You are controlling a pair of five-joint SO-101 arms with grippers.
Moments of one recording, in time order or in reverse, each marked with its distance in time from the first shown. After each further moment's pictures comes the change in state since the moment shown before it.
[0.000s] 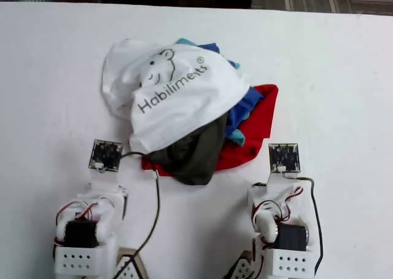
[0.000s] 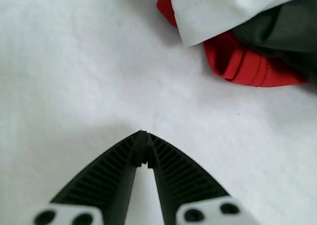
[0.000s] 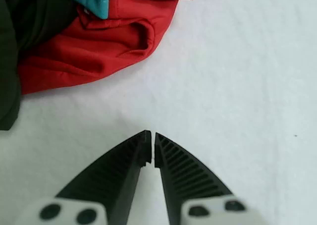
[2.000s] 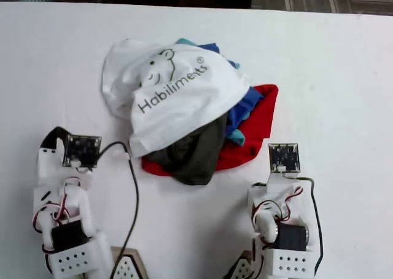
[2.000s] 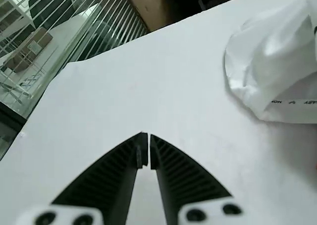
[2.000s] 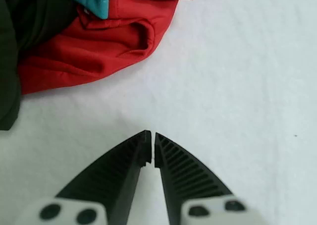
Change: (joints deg) left arm -19.9 0.0 0.1 -40.2 -24.4; right arm 0.0 0.0 0.0 0.0 0.0
